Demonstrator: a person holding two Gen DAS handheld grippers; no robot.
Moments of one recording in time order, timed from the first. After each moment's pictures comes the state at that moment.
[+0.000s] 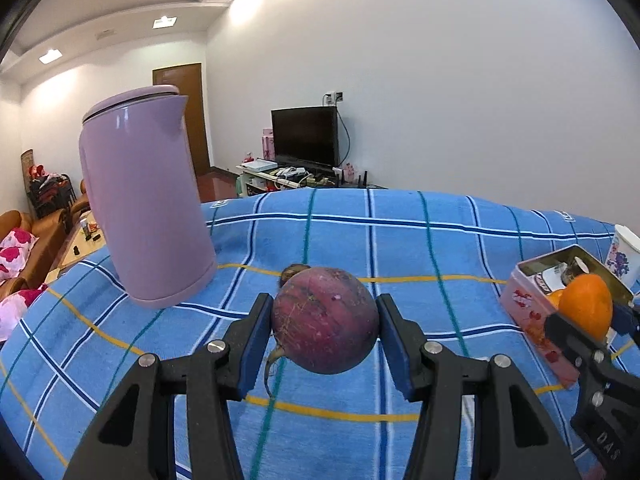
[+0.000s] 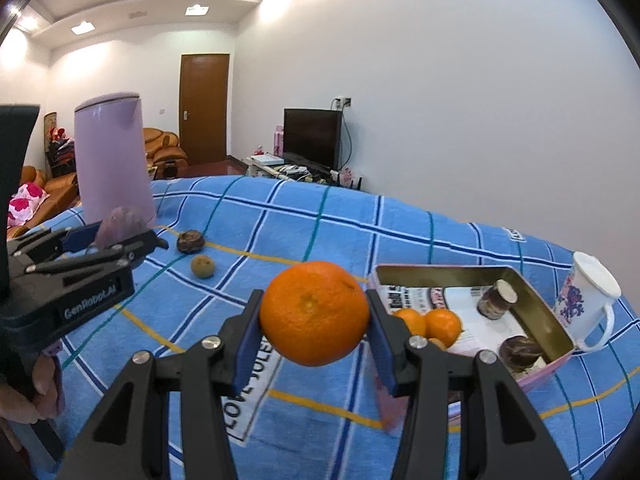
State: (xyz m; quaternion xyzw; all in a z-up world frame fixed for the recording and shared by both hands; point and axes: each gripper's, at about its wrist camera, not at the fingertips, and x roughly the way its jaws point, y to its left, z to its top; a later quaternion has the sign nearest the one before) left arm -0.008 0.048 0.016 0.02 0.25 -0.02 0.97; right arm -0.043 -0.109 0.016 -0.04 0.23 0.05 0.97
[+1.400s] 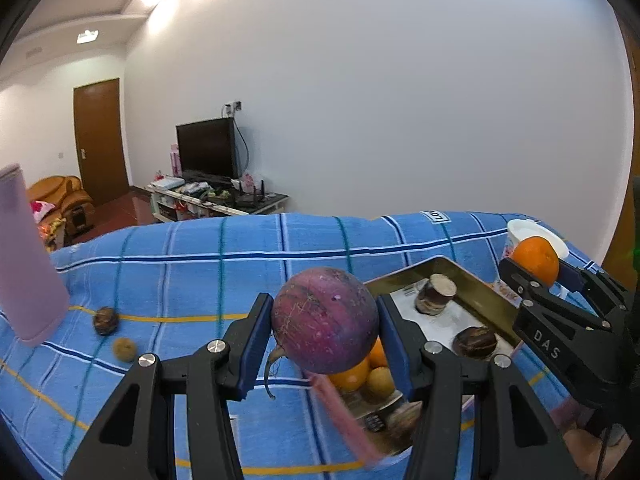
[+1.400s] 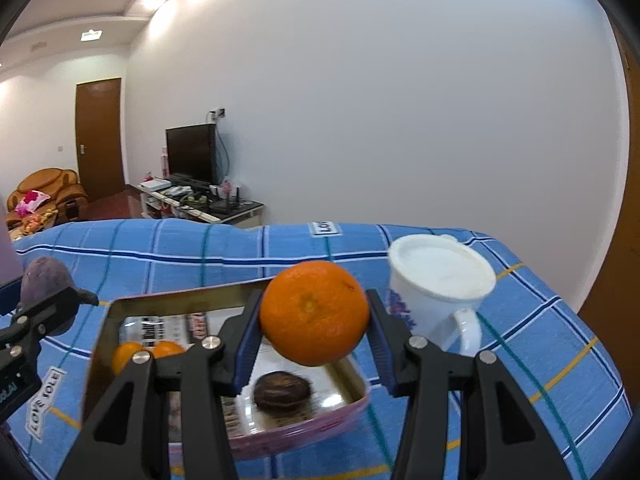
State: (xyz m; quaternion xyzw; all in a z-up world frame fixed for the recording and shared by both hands) left arm 0.000 -0.135 0.037 0.03 0.25 -0.17 0.95; right arm -0.030 -0.296 0.028 0.01 0.22 -0.14 0.96
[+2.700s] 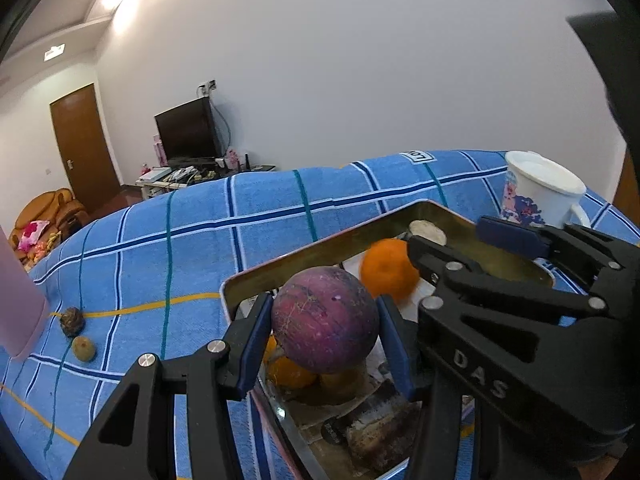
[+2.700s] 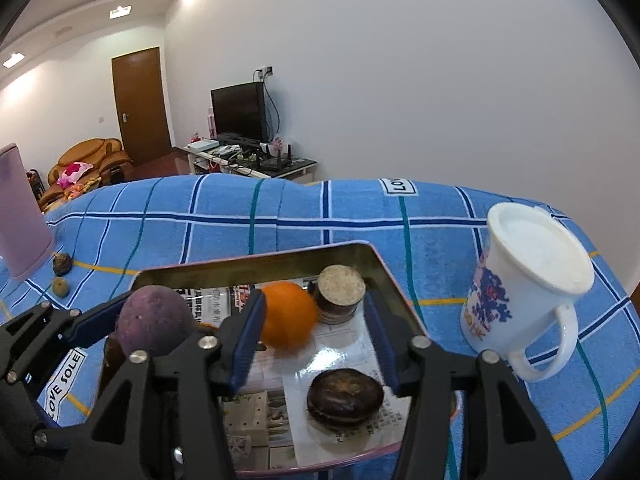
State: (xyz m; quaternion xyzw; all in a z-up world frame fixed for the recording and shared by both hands) left arm 0.018 -0.191 -0.001 0.11 0.29 -0.17 0.93; right arm 0.016 -0.289 0.007 0.04 0.30 -0.03 0.95
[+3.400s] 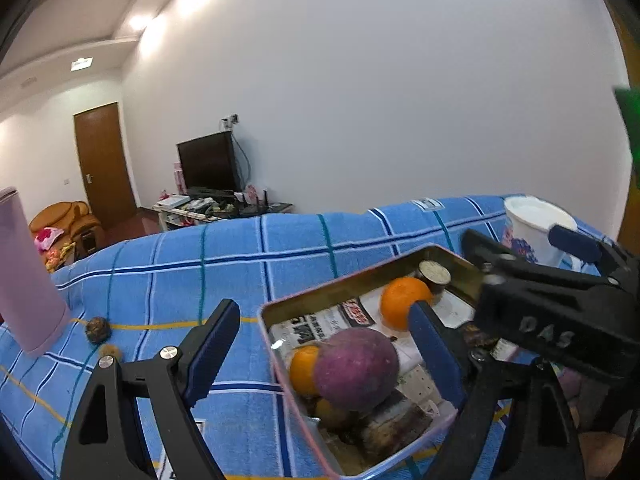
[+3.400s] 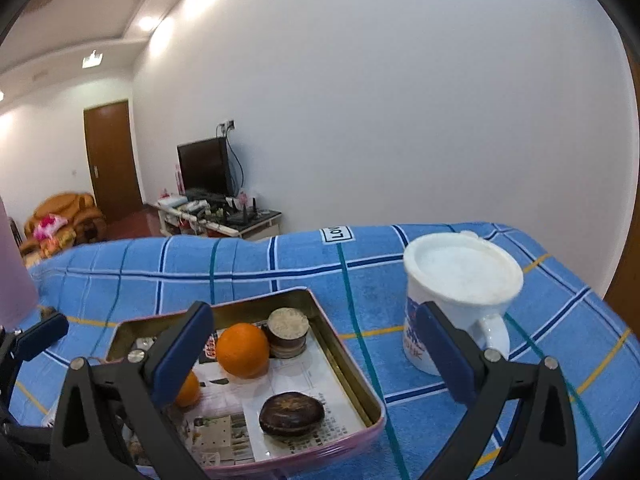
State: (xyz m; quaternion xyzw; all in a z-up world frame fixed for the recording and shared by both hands) left arm -0.007 -0.170 0.022 0.08 0.21 -0.15 0.96; right arm -0.017 -0.317 0.027 0.07 0.20 -0.10 0.97
